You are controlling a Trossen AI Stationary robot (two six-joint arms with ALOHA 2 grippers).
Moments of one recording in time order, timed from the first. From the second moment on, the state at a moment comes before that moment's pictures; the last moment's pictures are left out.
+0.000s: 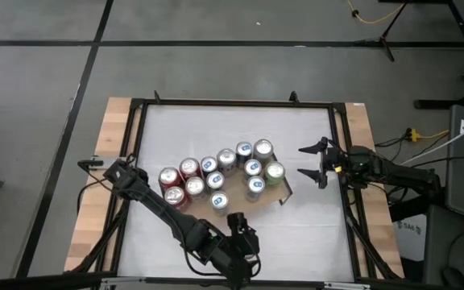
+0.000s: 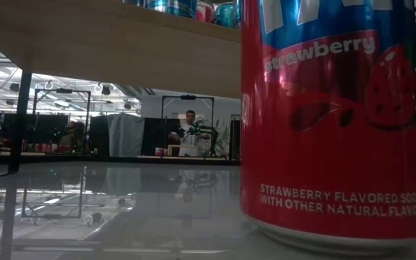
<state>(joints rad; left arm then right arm) -0.59 2.24 2.26 -0.90 -0.51 -0.55 -0.13 0.01 0.07 -0.17 -0.03 0.04</state>
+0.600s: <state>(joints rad) -0.59 2.27 2.26 -0.91 -0.51 -0.55 -0.13 0.01 0.07 -0.17 -0.03 0.05</state>
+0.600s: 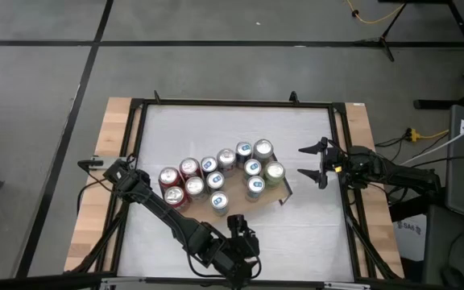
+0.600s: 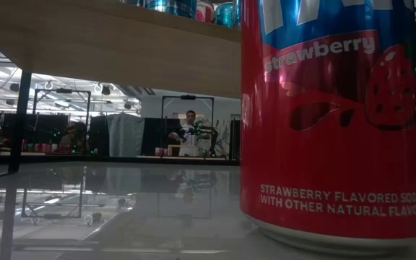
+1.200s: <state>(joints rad) -0.60 2.32 2.26 -0.97 -0.48 -0.60 -0.13 0.01 0.07 -0.17 -0.04 0.05</state>
